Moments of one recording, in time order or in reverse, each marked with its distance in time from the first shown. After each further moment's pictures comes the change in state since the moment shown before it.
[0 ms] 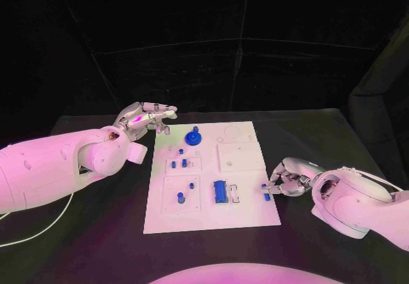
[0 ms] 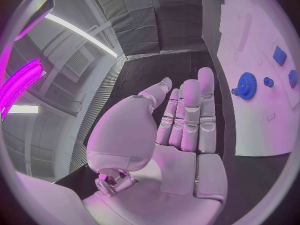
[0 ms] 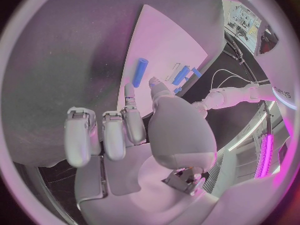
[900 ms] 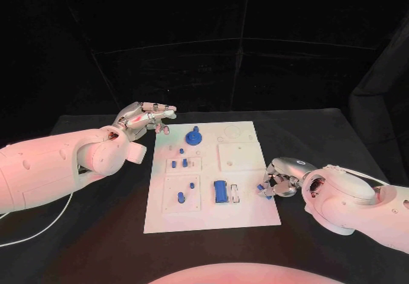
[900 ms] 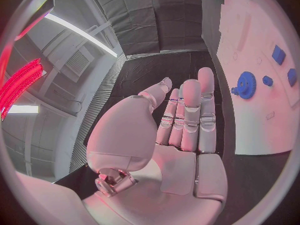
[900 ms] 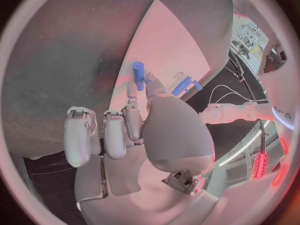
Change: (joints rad) left arm 0.000 -0.007 0.000 0.003 0.000 0.000 0.000; left_hand 0.000 0.000 0.000 0.000 0.000 0.000 0.000 0.000 0.000 0.000 0.000 0.000 0.000 0.000 0.000 0.000 0.000 0.000 0.000 0.000 0.000 0.000; right arm -0.002 0.070 0.003 -0.031 -0.154 0.069 -0.033; right_hand 0.154 0.032 -0.049 -0.058 0.015 -0.016 0.003 0.003 0.056 0.000 0.000 -0.019 0.000 0.000 0.000 -0.008 0.001 0.000 0.000 0.000 -0.011 0.000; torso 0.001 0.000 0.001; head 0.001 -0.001
